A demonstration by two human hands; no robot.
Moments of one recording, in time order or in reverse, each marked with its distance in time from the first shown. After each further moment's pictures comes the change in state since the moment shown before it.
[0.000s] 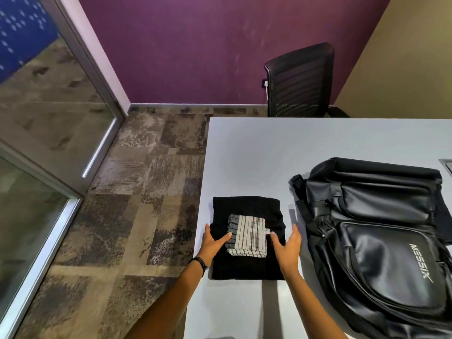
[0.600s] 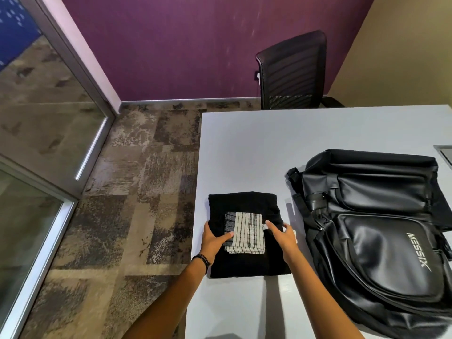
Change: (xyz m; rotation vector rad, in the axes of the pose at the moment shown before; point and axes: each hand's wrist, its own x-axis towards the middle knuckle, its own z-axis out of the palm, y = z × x) left_hand 0.003 0.002 0.011 -0.090 0.029 0.048; right_hand 0.023 -0.014 -0.005 0.219 -0.201 0.368
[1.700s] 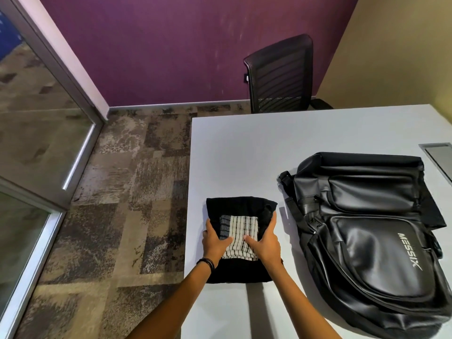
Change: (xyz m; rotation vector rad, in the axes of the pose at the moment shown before) left_hand 0.001 0.023 0.025 0.305 0.050 0.049; right_hand -0.023 -0.003 0.029 -0.439 0.079 -0.359
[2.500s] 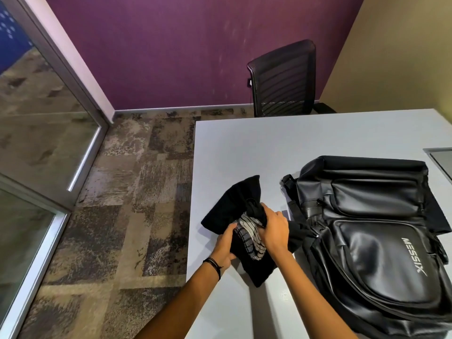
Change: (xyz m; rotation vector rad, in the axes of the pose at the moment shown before) left_hand -0.025 0.037 0.006 -0.683 -0.243 -0.367; right_hand 0.024 -0.025 -0.026 -0.368 0.185 -0.364
